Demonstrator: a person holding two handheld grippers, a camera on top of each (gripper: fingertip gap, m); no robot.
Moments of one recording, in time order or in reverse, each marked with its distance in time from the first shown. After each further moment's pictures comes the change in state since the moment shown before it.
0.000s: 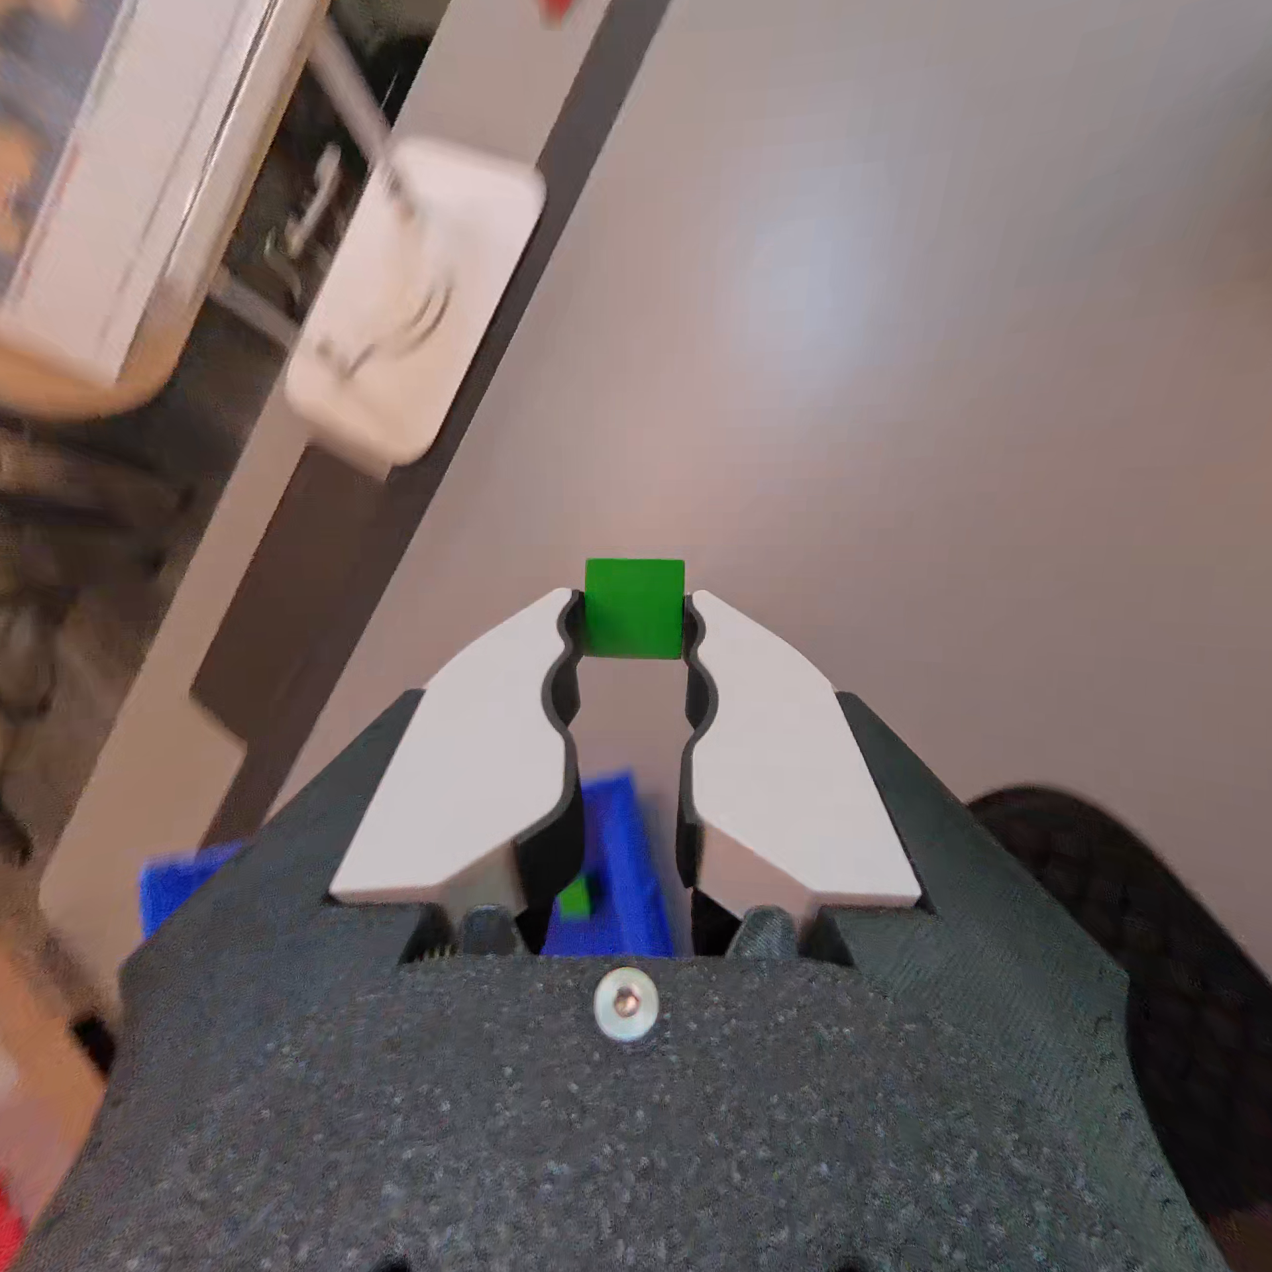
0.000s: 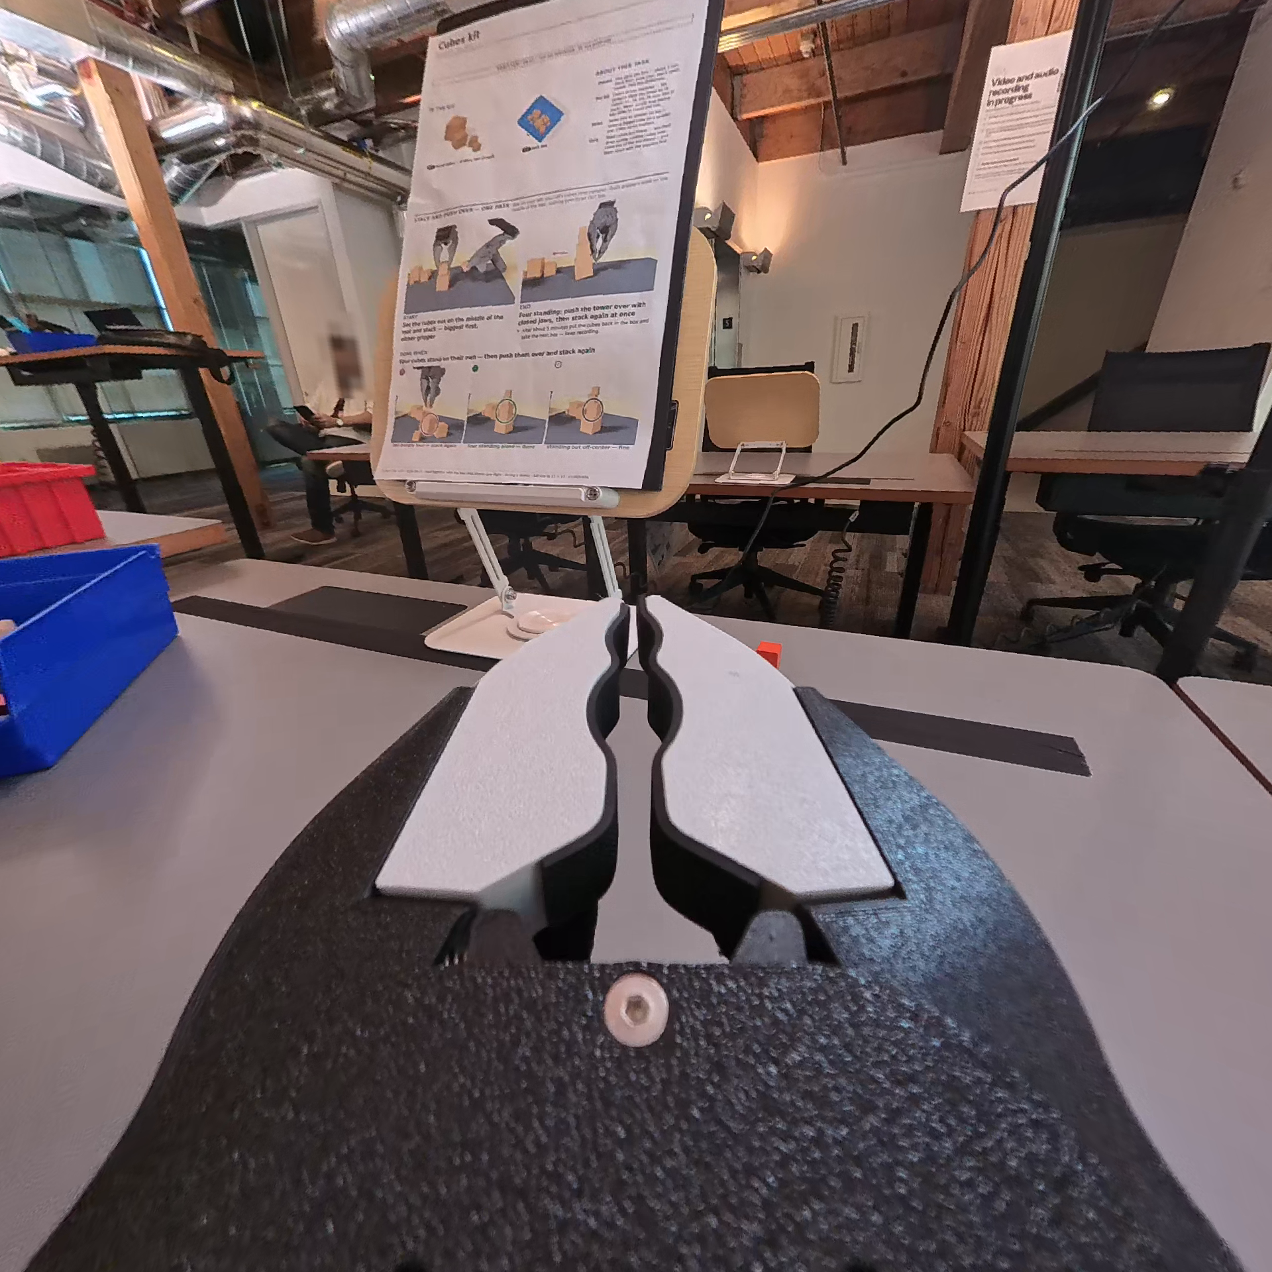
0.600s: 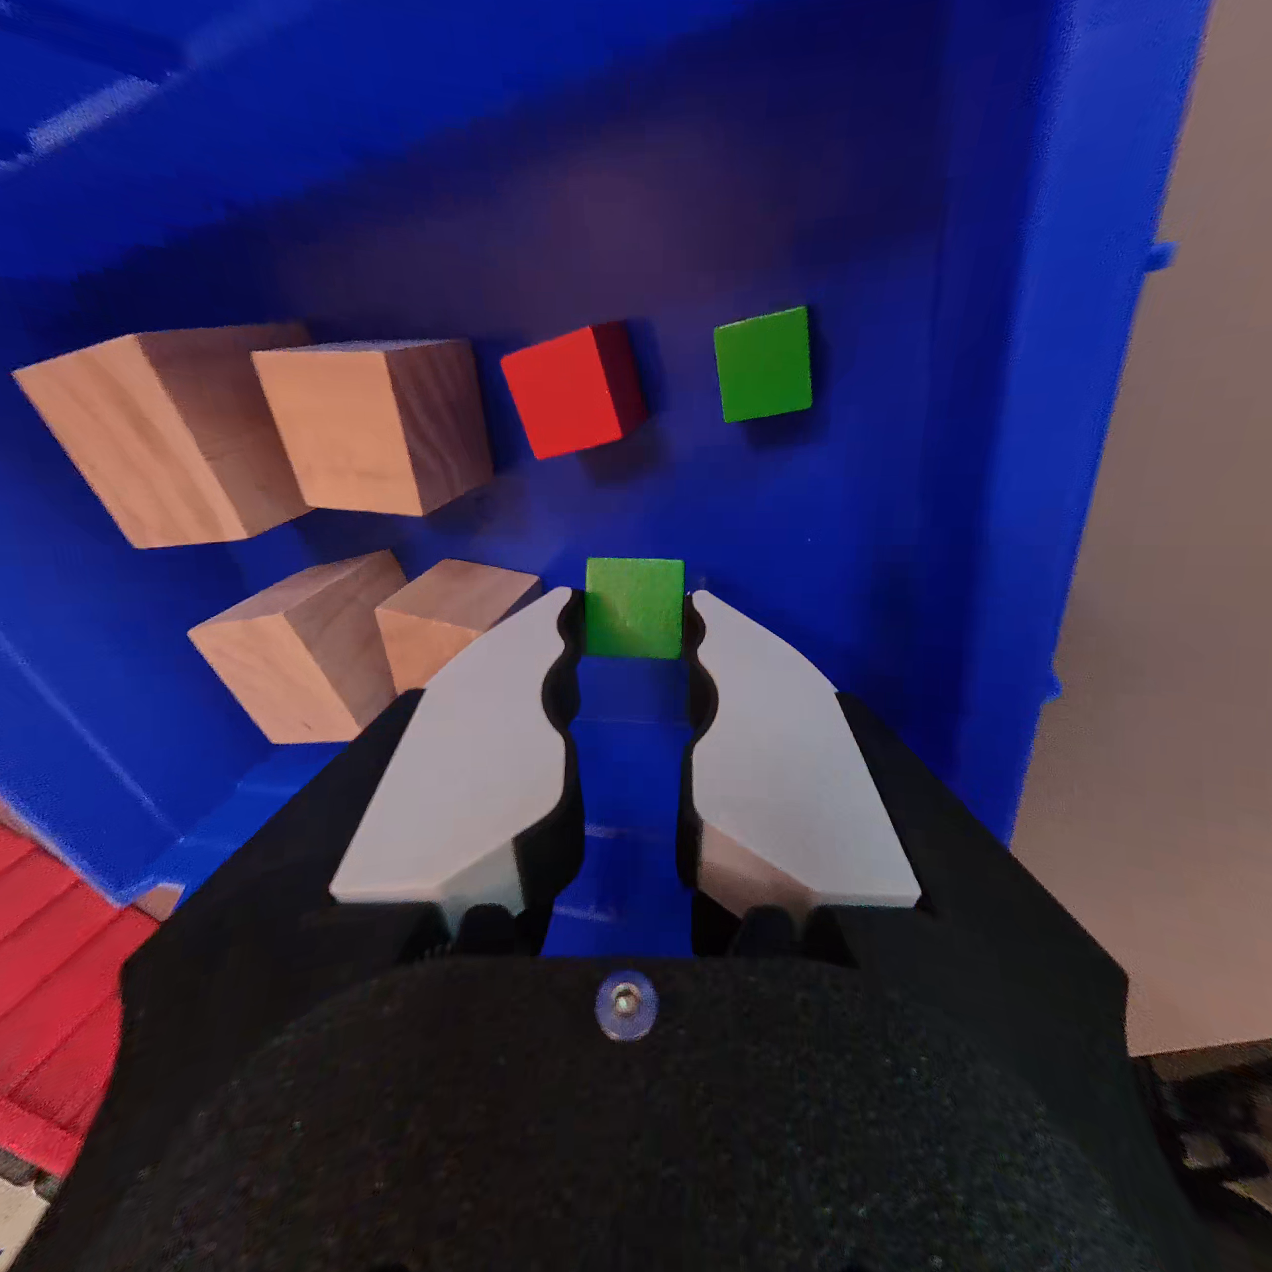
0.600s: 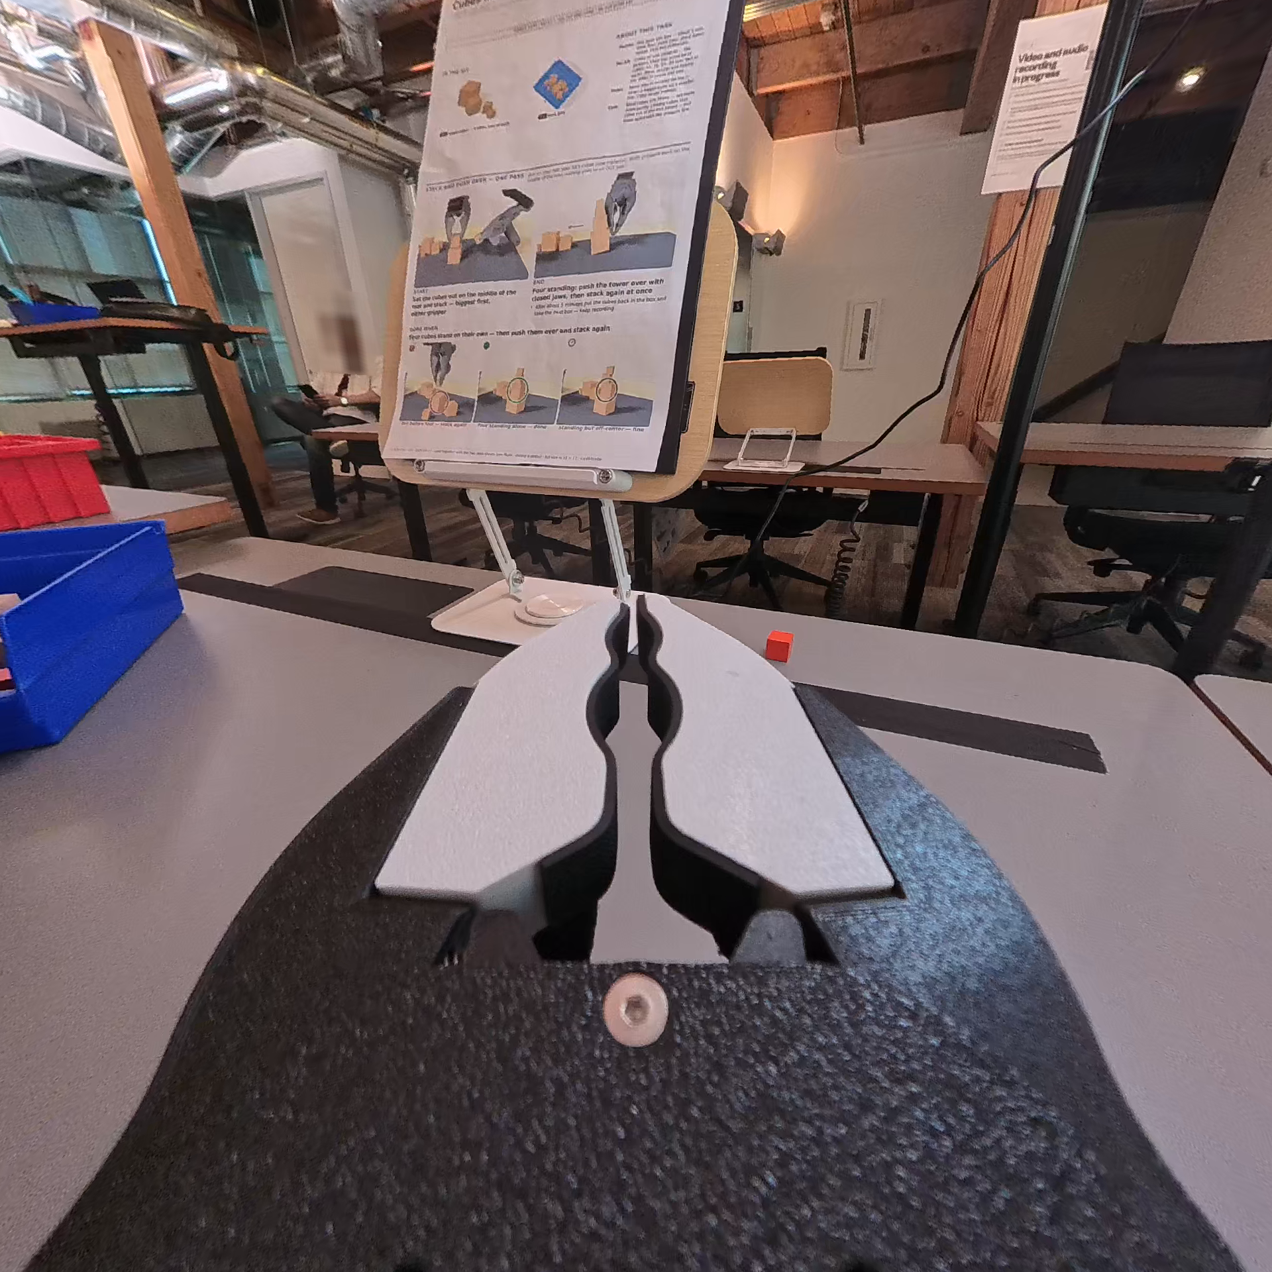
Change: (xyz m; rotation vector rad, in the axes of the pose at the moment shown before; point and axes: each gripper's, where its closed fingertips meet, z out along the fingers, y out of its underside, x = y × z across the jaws) left arm -0.064 0.285 0.015 -0.656 0.011 -0.036; right arm -0.007 0.007 0.003 -0.024 -0.014 -0.014
